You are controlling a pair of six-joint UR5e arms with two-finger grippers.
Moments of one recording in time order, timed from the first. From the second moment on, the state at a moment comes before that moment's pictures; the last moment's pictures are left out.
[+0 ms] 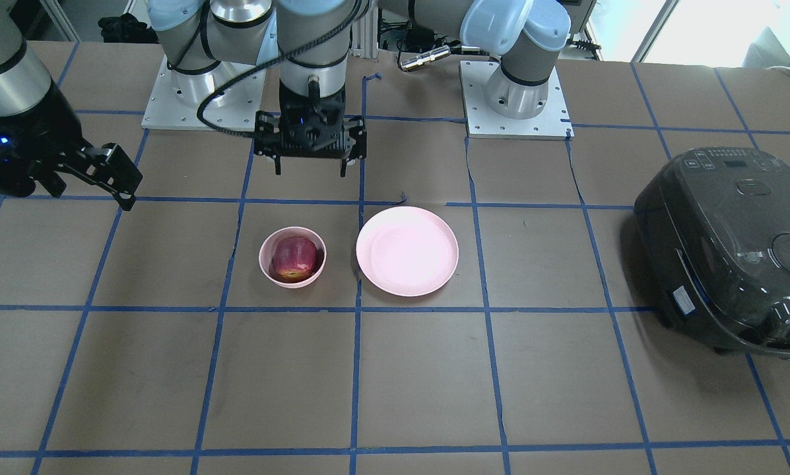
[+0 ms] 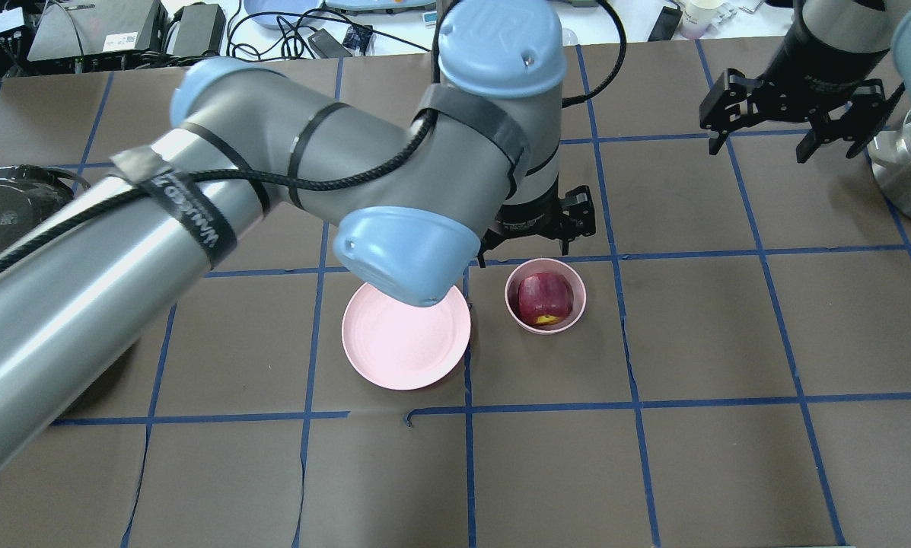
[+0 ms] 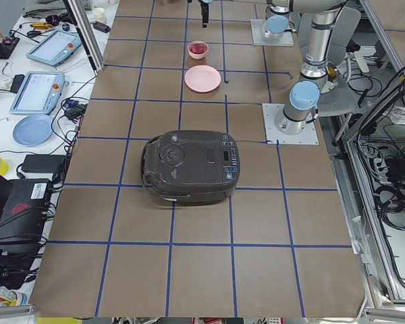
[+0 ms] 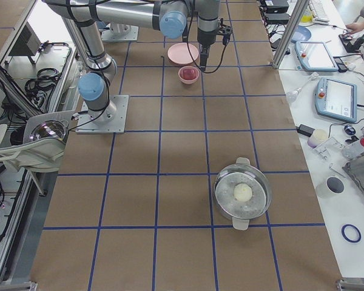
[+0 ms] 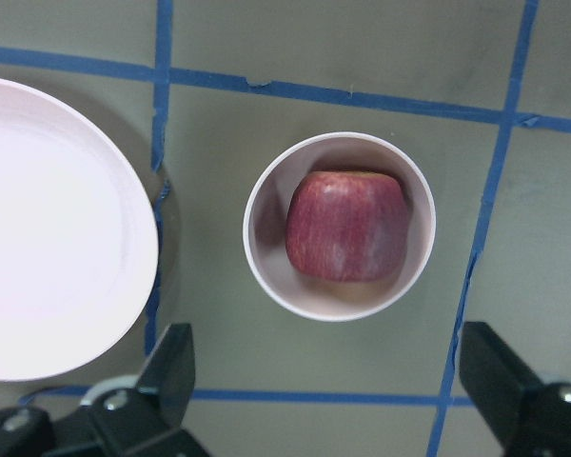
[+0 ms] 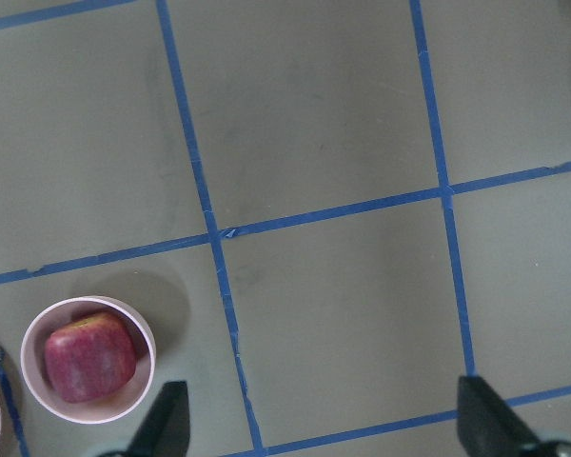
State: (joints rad) left arm -2.12 -1.76 -1.51 -1.36 1.50 -0.60; right arm 1.44 -1.55 1.58 -1.65 -1.60 0.05
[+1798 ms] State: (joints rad) left arm -1.65 -1.50 -1.50 -1.60 1.57 -0.07; right arm 1.58 -1.60 1.59 -1.60 -1.55 0.18
